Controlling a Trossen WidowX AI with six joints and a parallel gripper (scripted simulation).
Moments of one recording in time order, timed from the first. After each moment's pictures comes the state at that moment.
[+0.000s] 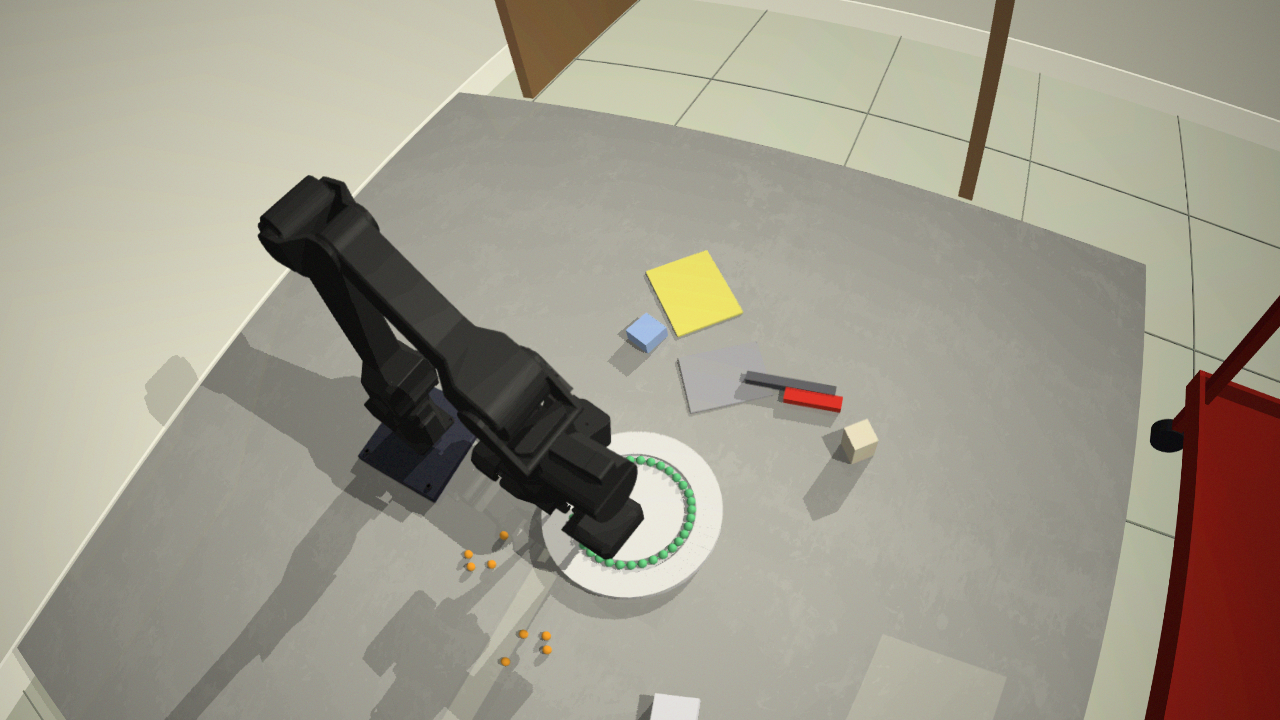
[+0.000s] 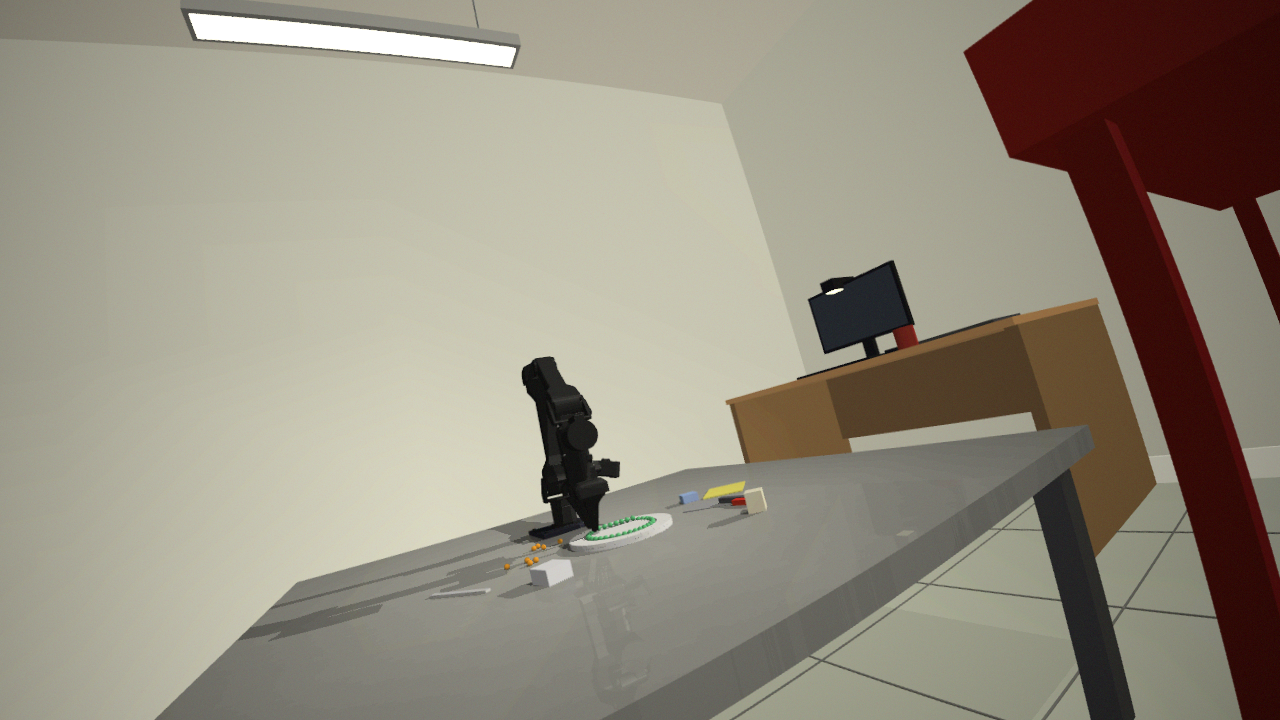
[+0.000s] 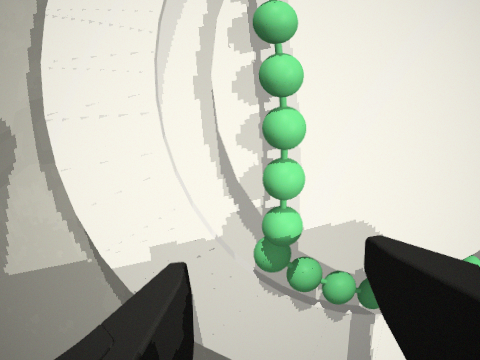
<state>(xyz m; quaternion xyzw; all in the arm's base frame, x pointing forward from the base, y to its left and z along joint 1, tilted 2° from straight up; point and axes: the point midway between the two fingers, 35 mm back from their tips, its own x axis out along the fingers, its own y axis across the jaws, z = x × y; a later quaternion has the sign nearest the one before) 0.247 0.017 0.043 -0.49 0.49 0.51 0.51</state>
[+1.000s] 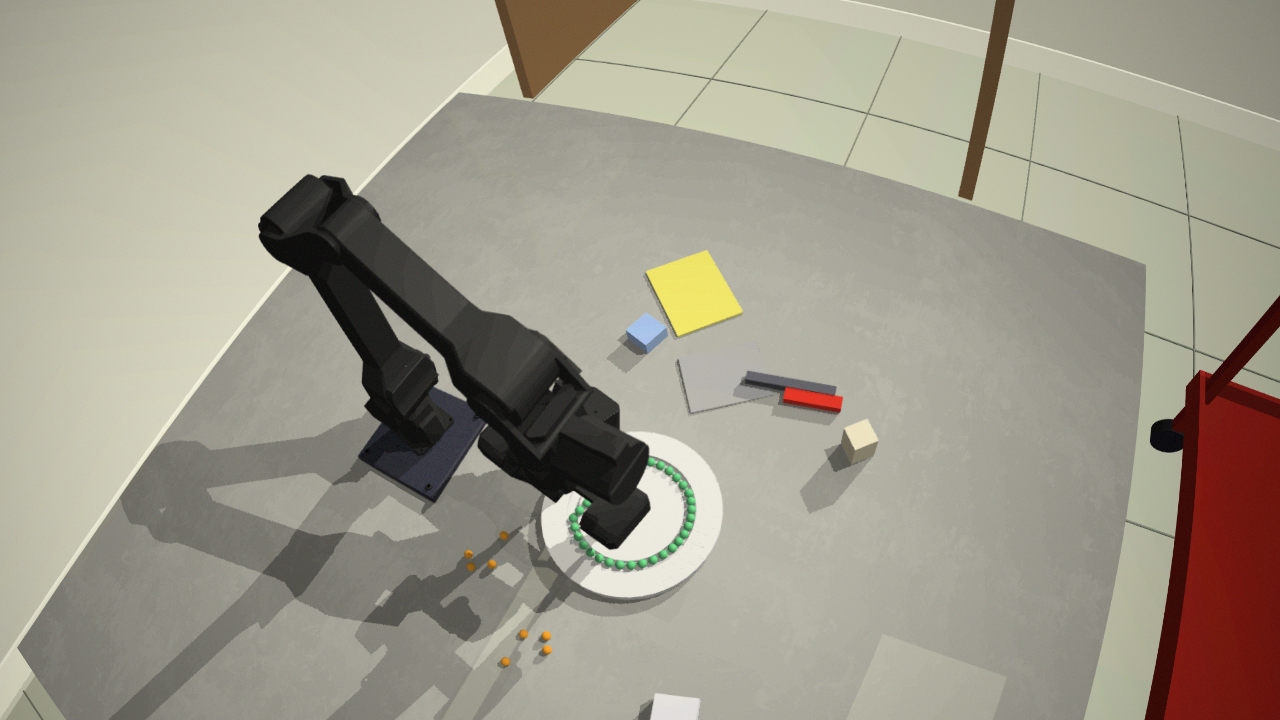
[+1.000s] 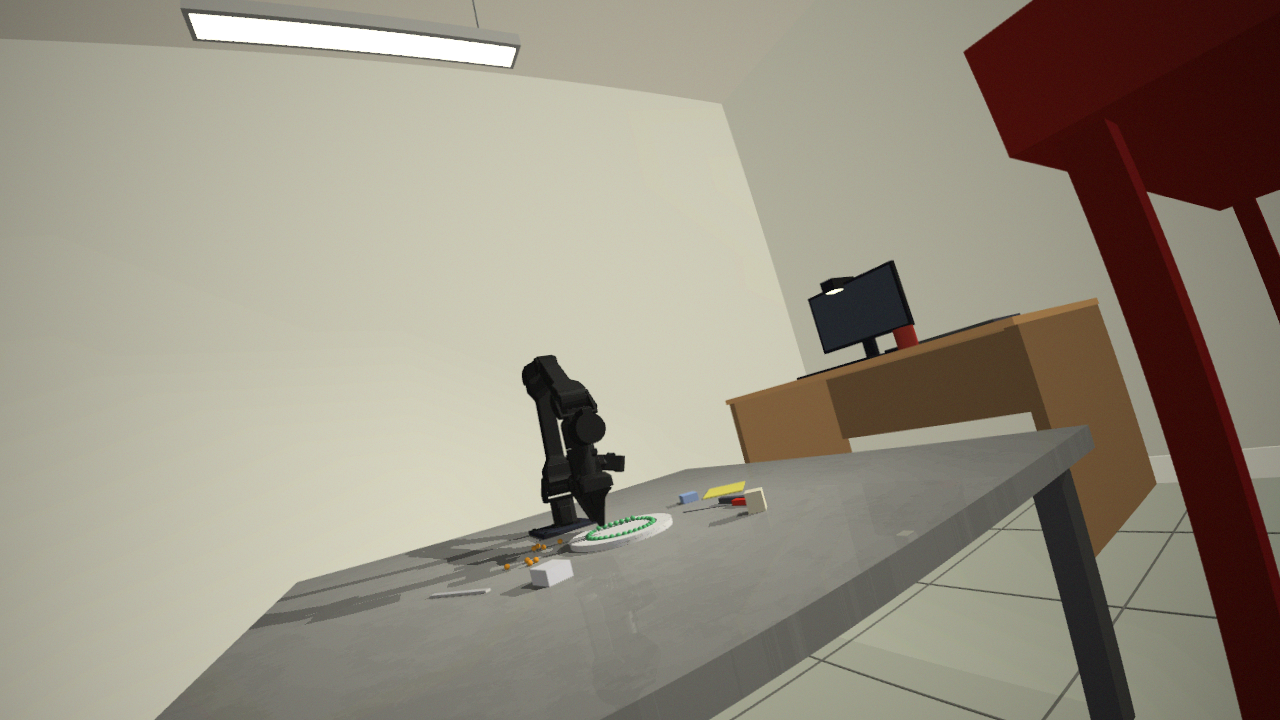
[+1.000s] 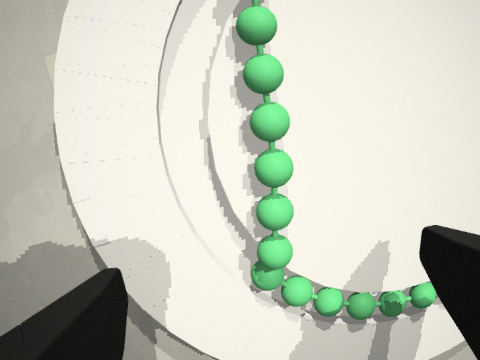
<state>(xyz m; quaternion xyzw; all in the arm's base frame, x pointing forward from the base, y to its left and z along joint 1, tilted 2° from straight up) 0.248 0.029 0.053 -0.49 0.50 0.50 0.51</state>
